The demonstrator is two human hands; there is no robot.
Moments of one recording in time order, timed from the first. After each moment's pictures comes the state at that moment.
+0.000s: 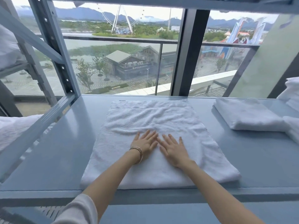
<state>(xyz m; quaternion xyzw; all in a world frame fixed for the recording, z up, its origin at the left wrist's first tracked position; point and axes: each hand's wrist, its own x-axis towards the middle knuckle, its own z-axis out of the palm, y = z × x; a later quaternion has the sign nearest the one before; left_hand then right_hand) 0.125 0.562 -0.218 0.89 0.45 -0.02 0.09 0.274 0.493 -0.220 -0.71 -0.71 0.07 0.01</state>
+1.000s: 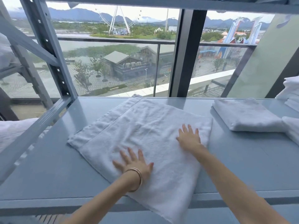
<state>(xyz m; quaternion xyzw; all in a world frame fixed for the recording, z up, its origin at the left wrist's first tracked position) 0.115 0.491 -0.209 0.73 0.65 -0.12 0.14 0.329 0.528 -0.191 -0.80 -0.59 0.06 -0.06</state>
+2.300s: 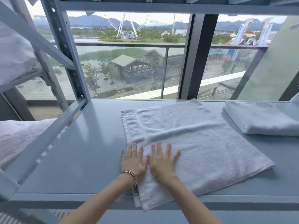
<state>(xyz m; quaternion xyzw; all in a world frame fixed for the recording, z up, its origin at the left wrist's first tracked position) 0.056 0.513 -0.224 0.79 0.60 -0.06 0.06 0.170 0.492 -0.227 -0.76 -0.64 0.09 0.01</state>
